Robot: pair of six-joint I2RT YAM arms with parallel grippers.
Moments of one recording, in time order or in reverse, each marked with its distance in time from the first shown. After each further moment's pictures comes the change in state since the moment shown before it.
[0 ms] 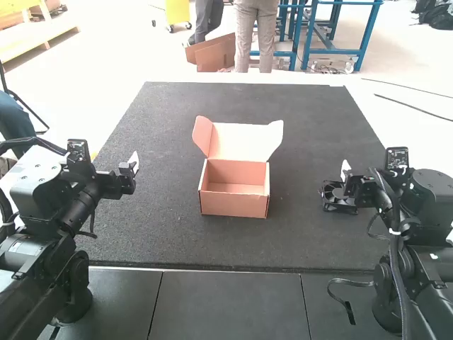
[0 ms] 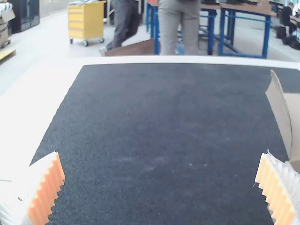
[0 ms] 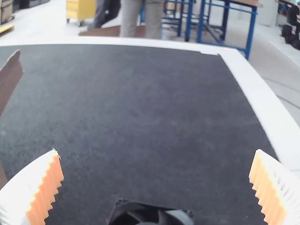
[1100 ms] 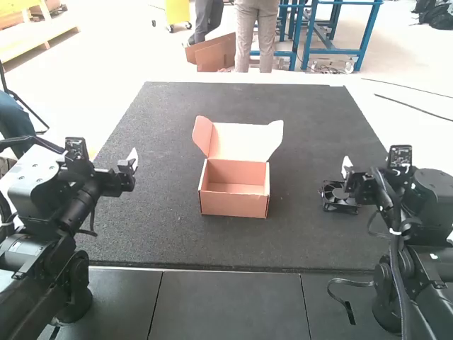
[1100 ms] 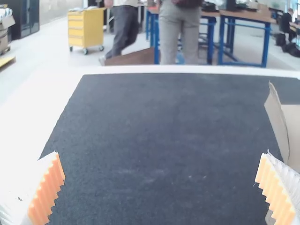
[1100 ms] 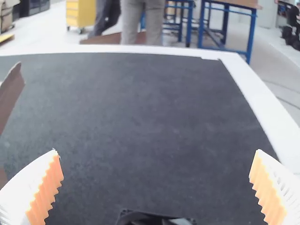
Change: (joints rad) left arm 0.000 0.000 0.000 0.048 0.000 0.000; right arm 0.000 0.000 0.000 0.048 0.000 0.039
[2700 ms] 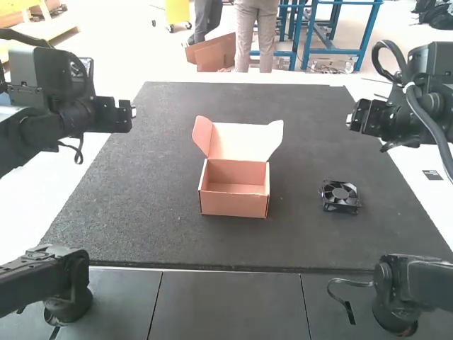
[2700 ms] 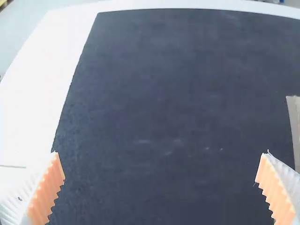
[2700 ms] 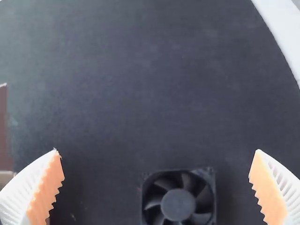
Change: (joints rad) left arm 0.002 0.733 0.719 -0.396 -0.053 0.001; right arm -0.011 0.940 0.848 -0.533 0.032 0.233
